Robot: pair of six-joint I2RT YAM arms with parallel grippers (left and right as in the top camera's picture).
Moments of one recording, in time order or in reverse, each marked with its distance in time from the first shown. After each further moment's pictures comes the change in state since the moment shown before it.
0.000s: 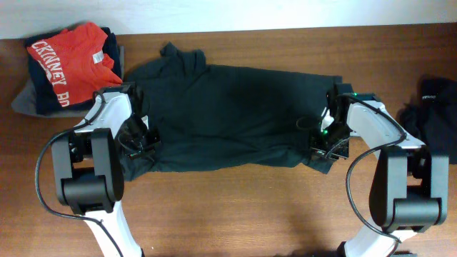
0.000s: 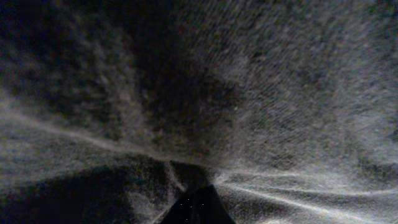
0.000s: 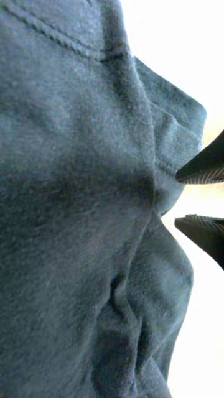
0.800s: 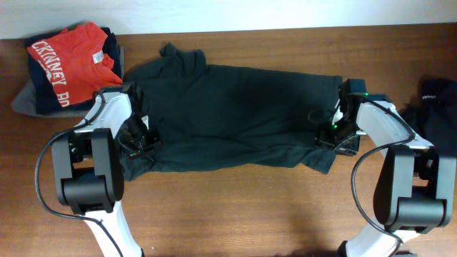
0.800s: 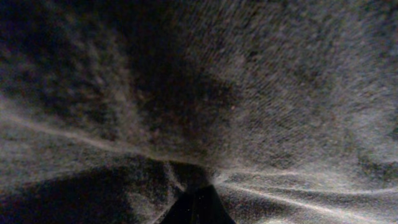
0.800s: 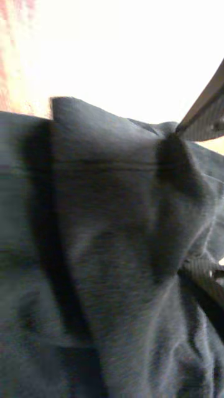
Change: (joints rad) left arm 0.000 0.000 0.000 0.000 -0.003 0.015; right arm -0.069 0.000 0.000 0.138 0.107 -0.002
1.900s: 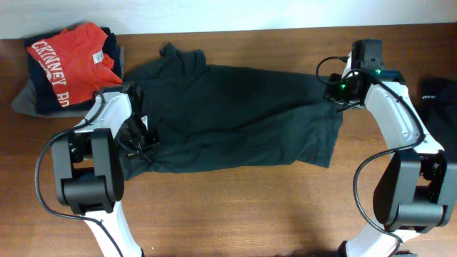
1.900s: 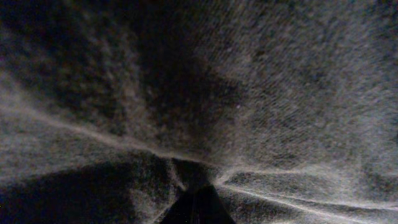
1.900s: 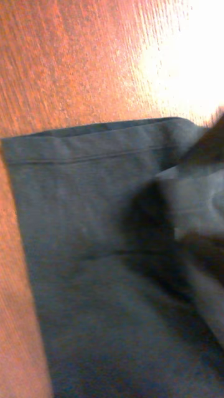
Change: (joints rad) left arm -0.001 0.000 0.002 -0.002 -0.045 0.019; right arm 0.000 0.002 0.260 0.193 0.038 0.024
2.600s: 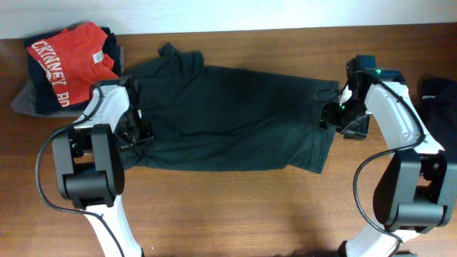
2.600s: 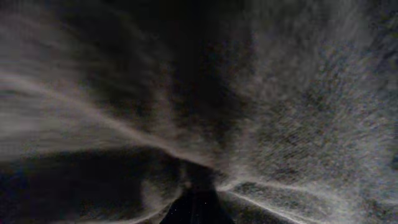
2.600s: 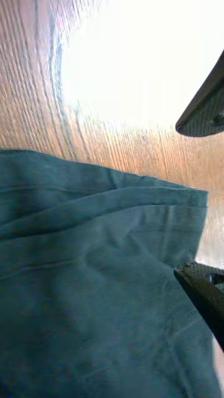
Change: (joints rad) left arm 0.012 0.047 0.114 -0.047 -0.135 0.000; right arm 0.000 0.000 0.000 -0.445 -0.028 -0.019
